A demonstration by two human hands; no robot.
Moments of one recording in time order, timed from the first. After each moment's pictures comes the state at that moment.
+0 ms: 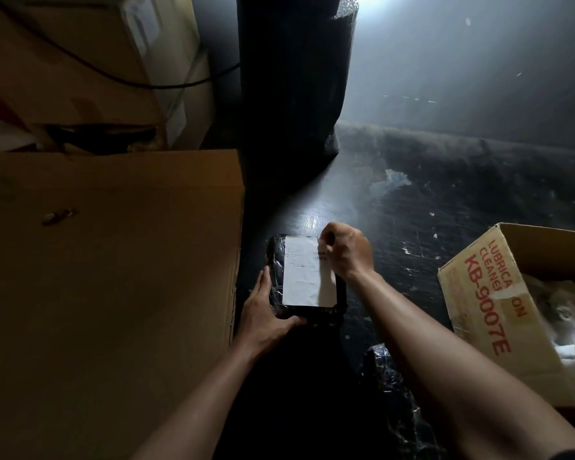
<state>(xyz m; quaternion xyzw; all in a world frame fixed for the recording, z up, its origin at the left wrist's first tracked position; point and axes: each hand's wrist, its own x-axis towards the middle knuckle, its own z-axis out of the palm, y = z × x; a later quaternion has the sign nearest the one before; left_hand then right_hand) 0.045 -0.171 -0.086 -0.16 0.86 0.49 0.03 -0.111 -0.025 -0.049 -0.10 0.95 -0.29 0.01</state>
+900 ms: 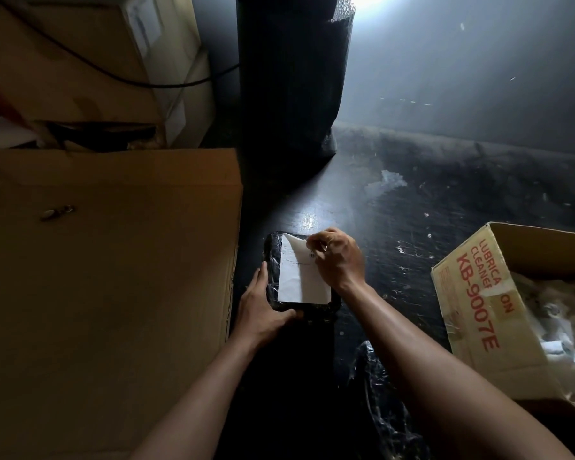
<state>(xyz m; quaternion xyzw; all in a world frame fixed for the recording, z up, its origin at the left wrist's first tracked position) 0.045 -0.173 -0.085 -0.18 0.86 0.48 0.01 -0.079 -0.035 -0.046 -0.13 0.93 -0.33 -0.03</state>
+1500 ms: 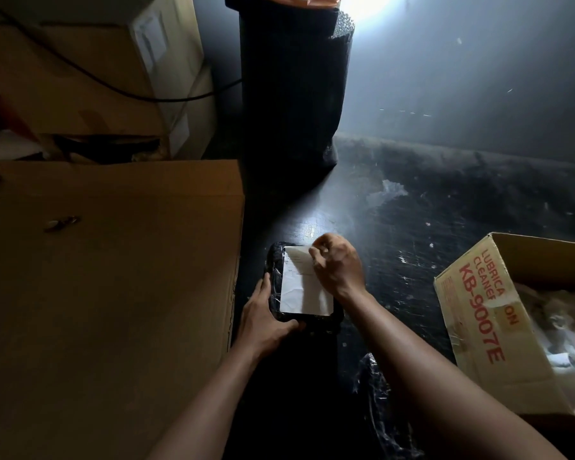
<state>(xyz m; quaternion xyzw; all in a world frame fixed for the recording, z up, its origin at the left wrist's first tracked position) 0.040 -0.175 -0.091 -0.19 0.86 0.47 0.03 -0.083 -0.040 -0.046 -0.11 0.93 -0.35 -0.02</state>
